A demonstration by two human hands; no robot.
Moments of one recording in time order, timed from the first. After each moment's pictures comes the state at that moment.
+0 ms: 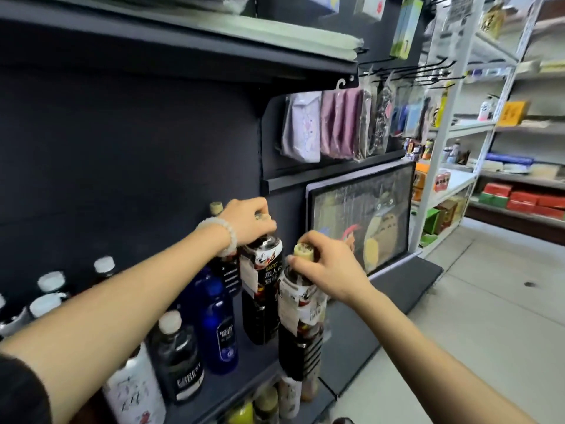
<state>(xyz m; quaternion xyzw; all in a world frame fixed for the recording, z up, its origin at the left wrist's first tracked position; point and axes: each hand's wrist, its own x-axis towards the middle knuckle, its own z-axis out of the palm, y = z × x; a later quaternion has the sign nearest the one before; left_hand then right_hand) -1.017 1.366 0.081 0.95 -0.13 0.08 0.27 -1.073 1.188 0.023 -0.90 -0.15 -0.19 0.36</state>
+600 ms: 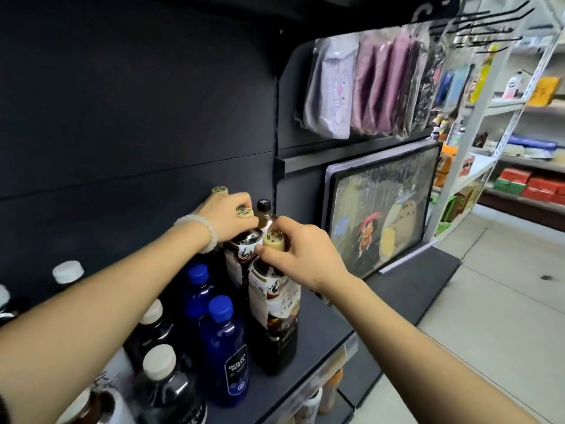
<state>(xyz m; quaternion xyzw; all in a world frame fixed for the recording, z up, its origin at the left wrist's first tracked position) -0.907 1.427 0.025 0.97 -0.10 0.08 0.22 -0.974 1.263 0.003 -0.92 -0.19 -0.16 0.30</state>
